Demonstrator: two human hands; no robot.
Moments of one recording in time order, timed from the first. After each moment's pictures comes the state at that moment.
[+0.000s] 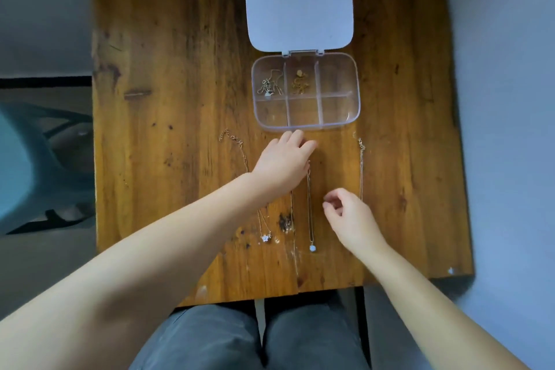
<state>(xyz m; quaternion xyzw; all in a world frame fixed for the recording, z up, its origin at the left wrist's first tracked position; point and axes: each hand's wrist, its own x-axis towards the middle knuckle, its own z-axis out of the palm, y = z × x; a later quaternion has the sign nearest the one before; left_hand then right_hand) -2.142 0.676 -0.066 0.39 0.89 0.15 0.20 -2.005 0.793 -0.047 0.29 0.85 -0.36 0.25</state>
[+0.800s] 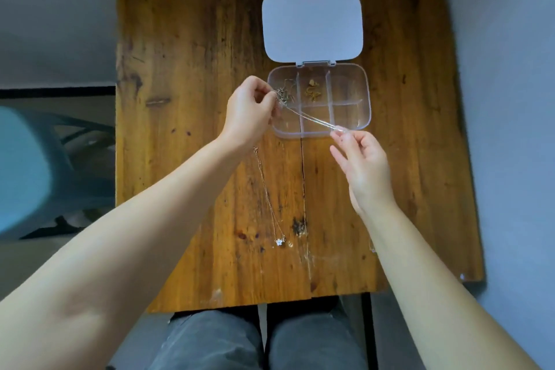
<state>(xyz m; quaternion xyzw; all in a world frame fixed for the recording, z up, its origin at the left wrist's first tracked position) -2.215 0.633 -0.016 0.00 0.82 0.54 0.17 -2.084 0.779 -0.008 0.35 0.66 -0.66 -0.03</state>
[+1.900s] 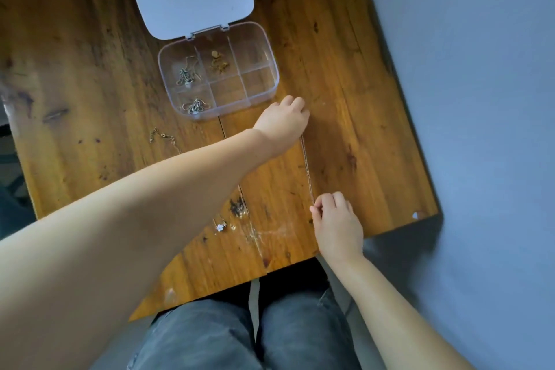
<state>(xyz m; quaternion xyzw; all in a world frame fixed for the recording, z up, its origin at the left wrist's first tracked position) -2.128 0.788 -0.071 0.53 0.83 -0.01 0.14 -1.914 0.804 -0.066 0.33 0.91 -0.22 0.12</state>
